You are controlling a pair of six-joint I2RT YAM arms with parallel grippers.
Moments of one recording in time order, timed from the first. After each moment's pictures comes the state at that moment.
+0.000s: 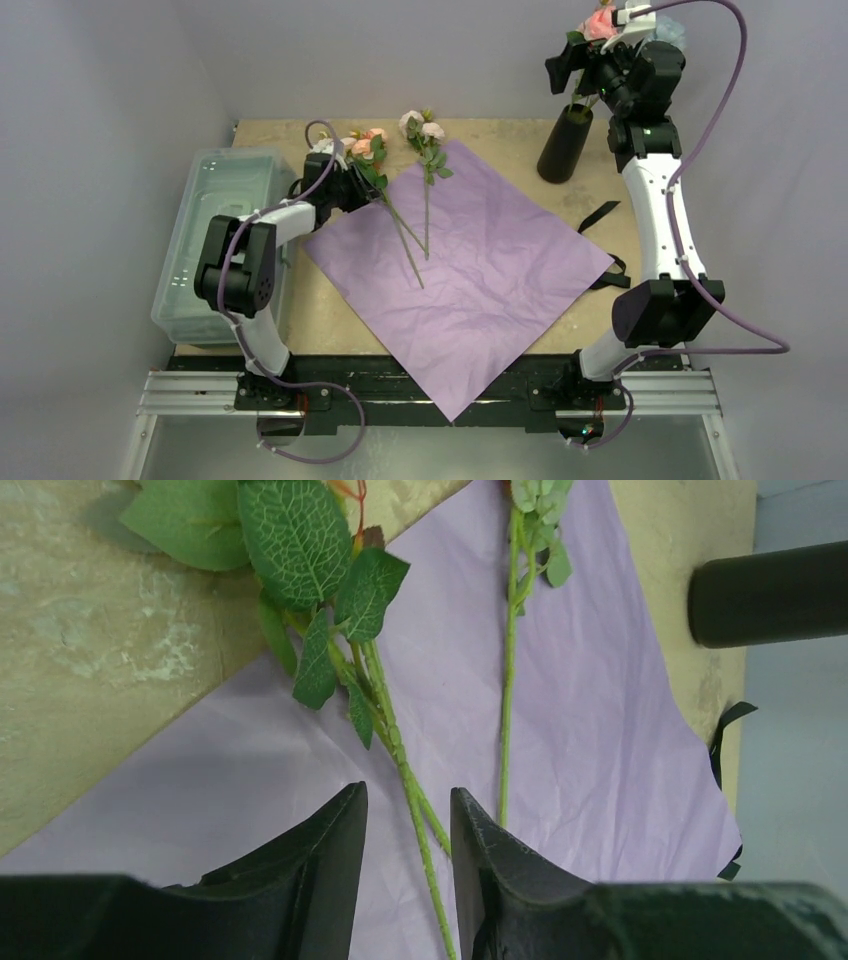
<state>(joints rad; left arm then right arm) -0.19 1.80 1.07 0.16 0.30 -0.66 -0.02 1.60 1.79 -0.16 -0.29 0.03</state>
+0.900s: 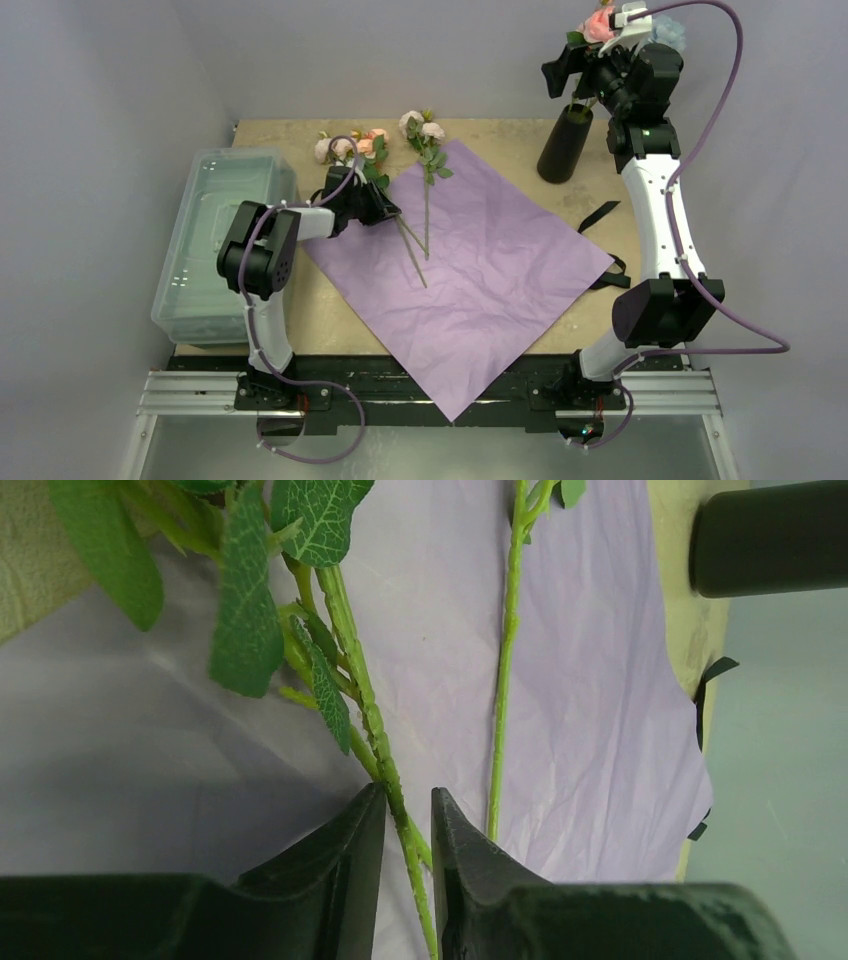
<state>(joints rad) -0.26 1.99 1.07 0.28 0.38 -0.78 -0.02 1.60 1.77 -0.16 -0.33 0.04</state>
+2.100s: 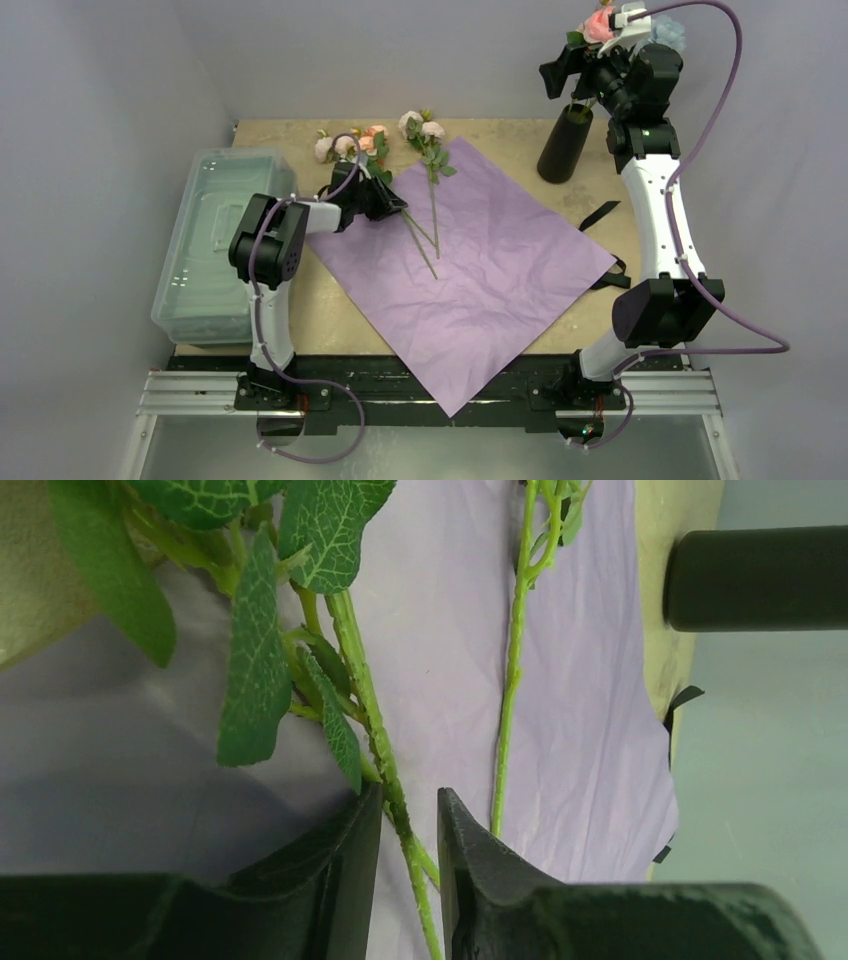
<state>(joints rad) -0.27 2.09 1.15 0.33 0.40 -0.85 -0.02 1.60 1.77 -0.16 -0.36 0.06</state>
